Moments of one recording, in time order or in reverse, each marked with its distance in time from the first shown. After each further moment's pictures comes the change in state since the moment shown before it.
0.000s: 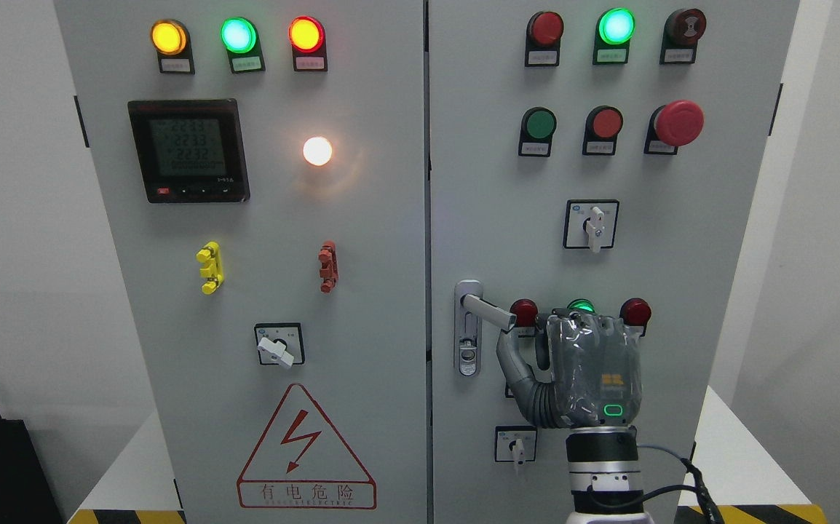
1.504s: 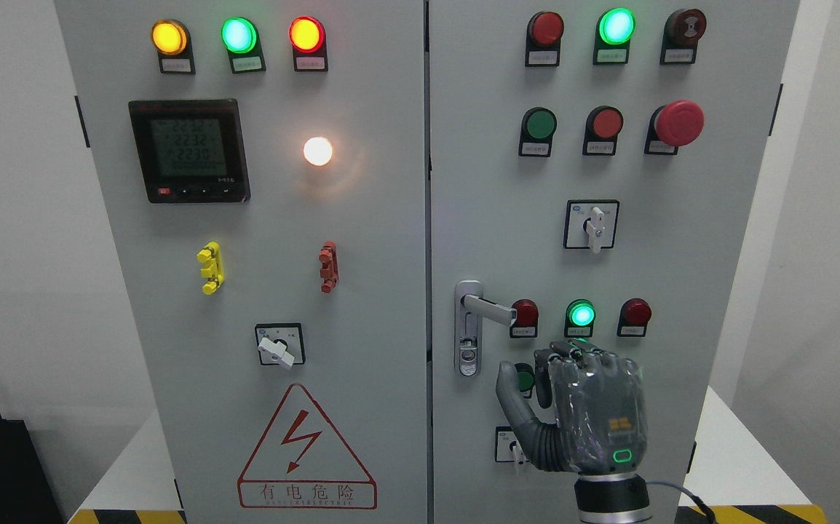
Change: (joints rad) left arm 0.000 0.000 0.000 0.000 0.000 0.000 0.000; right arm 0.150 -0.076 -0.012 -0.062 -0.045 -0.185 -0.124
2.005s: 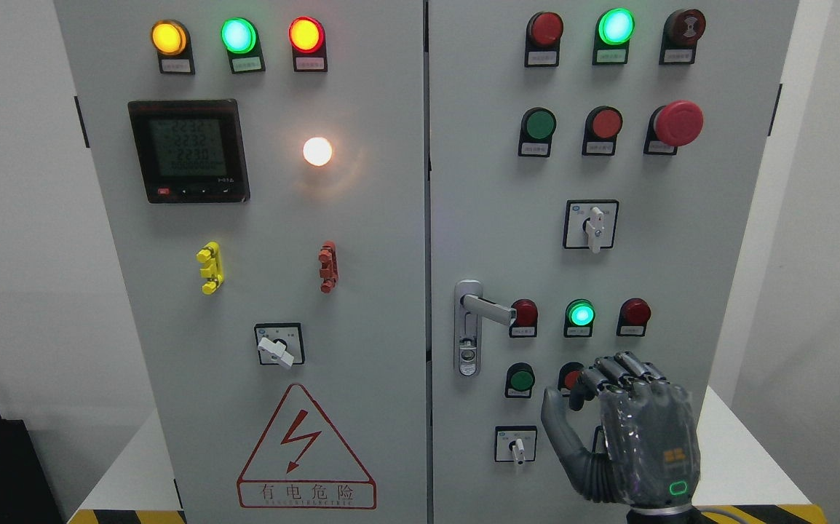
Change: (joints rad) left arm 0.000 0.000 0.000 0.000 0.000 0.000 0.000; right arm 0.066 -0.097 -0.043 -0.062 -0.094 -0.034 -0.018
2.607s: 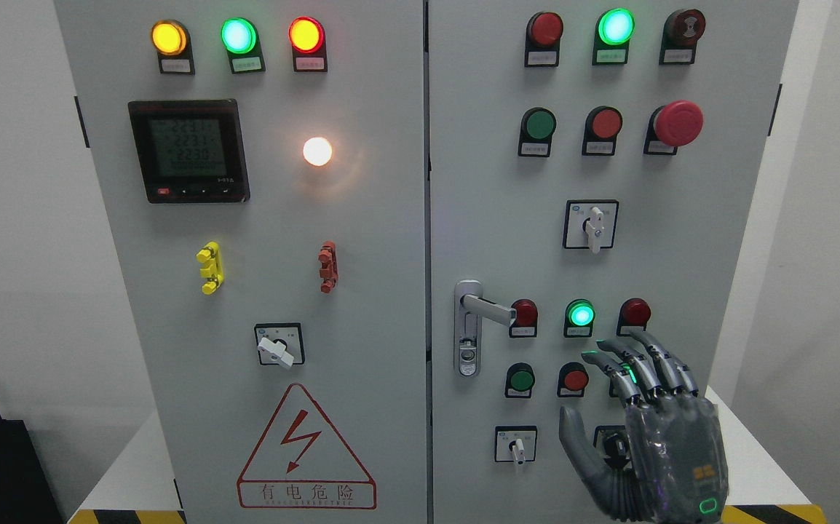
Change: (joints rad) left arm 0.000 0.000 0.000 0.000 0.000 0.000 0.000; right arm 0.041 -0.039 -0.012 -0.048 -0.045 -0.022 -0.003
